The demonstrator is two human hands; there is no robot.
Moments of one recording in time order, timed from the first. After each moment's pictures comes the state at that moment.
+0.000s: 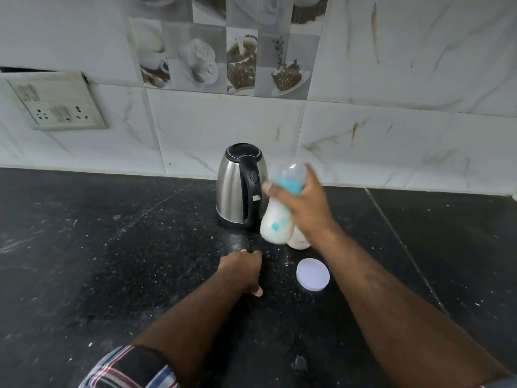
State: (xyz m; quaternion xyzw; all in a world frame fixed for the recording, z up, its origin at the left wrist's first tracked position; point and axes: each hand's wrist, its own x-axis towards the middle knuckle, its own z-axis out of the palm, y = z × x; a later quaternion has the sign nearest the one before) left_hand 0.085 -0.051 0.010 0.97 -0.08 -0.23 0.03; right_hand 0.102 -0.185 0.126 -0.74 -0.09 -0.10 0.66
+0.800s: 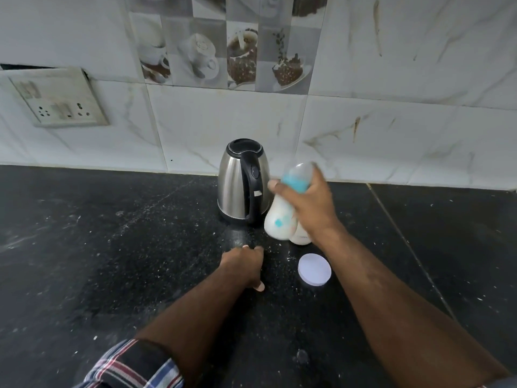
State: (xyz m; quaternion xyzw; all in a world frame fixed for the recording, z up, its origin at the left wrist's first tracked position) left_hand 0.084 -0.052 0.009 0.97 -0.07 -0.23 0.04; right_hand 0.100 -0.188 0.119 -0.73 -0.07 -0.13 0.67
